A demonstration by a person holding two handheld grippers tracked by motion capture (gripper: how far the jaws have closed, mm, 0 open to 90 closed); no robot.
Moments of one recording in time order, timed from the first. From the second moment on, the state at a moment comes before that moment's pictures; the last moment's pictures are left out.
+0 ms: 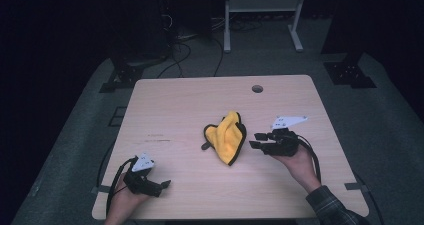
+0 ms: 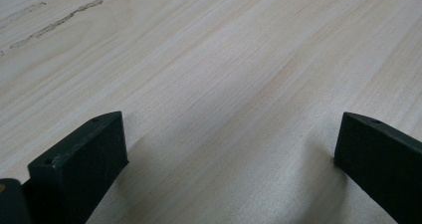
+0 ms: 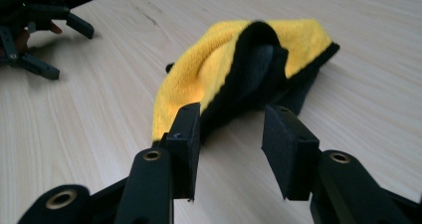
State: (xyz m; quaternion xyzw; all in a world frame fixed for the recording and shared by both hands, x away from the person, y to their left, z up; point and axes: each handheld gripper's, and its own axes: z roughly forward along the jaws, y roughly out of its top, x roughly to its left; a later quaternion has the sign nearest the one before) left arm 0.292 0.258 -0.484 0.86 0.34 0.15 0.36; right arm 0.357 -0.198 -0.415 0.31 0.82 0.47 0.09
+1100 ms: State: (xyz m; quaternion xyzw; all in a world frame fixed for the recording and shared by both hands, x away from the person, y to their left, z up) left arm 0.292 0.258 -0.484 0.86 0.34 0.15 0.36; right arm 0.352 -0.230 -0.387 0.33 0.80 0.49 0.11
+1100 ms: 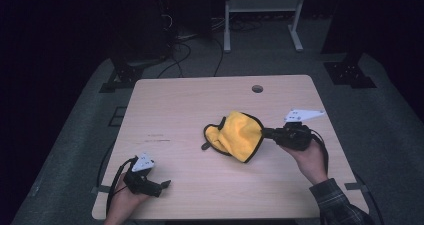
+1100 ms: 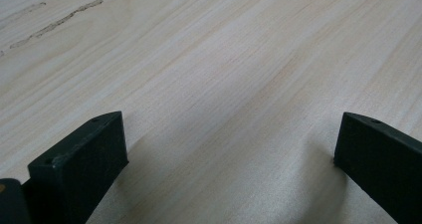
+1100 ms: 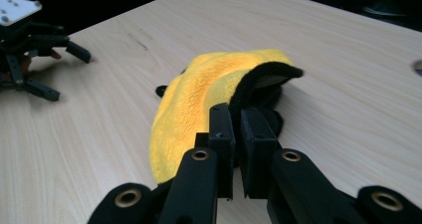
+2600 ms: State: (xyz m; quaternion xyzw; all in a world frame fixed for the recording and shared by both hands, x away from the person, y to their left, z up) left arm 0.291 0.259 -0.483 0.86 0.34 0.15 0.36; right arm 0.326 -0.273 -0.432 0.37 0.82 0.41 0.15
